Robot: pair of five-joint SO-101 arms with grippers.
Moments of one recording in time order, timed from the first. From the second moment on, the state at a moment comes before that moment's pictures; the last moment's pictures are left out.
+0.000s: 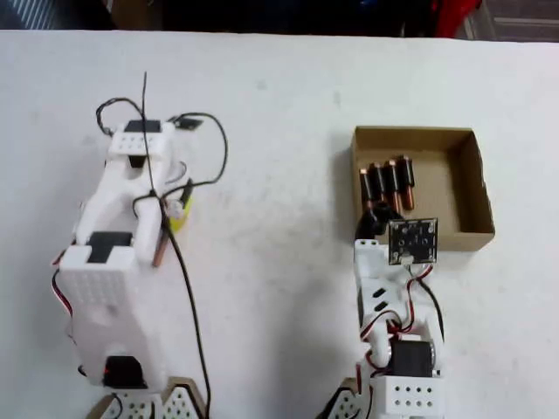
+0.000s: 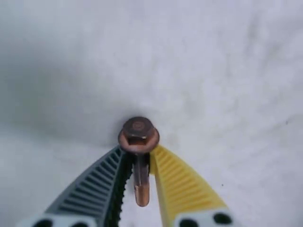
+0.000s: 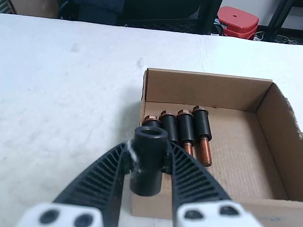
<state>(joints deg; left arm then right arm) -6.4 32.0 -5.6 84.3 -9.5 -1.1 -102.5 96.4 36.0 7.8</state>
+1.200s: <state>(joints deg) -6.5 32.0 -5.6 73.5 -9.6 -1.1 -102.5 96.4 36.0 7.8</state>
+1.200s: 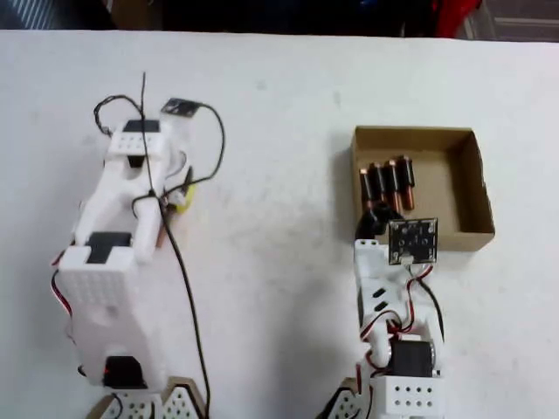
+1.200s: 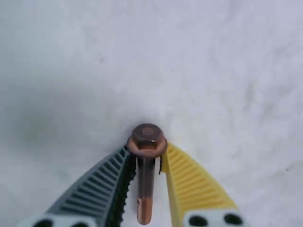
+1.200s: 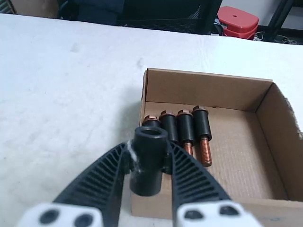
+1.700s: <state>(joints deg) -5.3 31.8 -3.4 72.8 -9.6 -1.1 -102.5 96.4 36.0 7.8</state>
